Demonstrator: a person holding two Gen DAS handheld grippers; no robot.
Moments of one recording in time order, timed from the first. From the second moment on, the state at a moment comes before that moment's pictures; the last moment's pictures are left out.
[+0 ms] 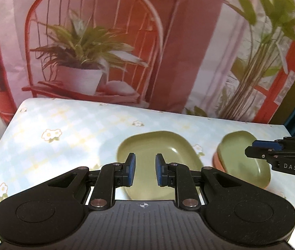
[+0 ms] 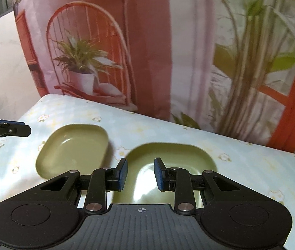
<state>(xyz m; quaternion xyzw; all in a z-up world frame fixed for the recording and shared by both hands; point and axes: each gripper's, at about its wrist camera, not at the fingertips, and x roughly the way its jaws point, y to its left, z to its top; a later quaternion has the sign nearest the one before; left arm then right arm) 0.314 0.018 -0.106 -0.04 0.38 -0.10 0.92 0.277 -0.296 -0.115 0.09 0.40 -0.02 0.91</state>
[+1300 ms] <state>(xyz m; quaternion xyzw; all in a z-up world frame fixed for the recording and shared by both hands) 0.321 0.034 -0.171 -0.10 0.43 -0.10 0.89 0.348 -0.234 -0.177 0.07 0.46 0.04 0.88</state>
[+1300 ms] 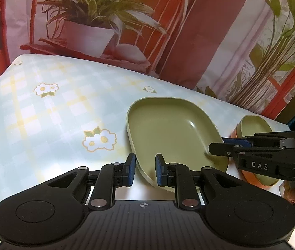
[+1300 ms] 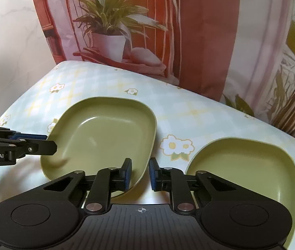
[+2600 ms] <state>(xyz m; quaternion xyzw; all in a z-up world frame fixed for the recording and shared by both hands) 0.296 -0.133 -0.118 0.01 0.38 -0.20 0.90 0.219 -0.366 -0.127 0.11 0.37 -0.05 0.92</state>
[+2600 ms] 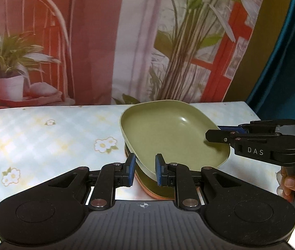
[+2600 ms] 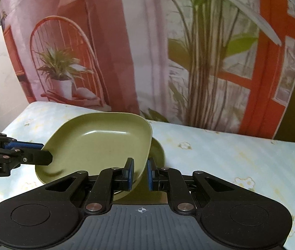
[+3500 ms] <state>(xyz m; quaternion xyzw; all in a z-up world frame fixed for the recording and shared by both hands) 0.306 -0.147 -0.146 0.03 0.41 -0.20 0.89 0.214 -0.374 -0.161 0.11 0.39 -0.06 0.91</state>
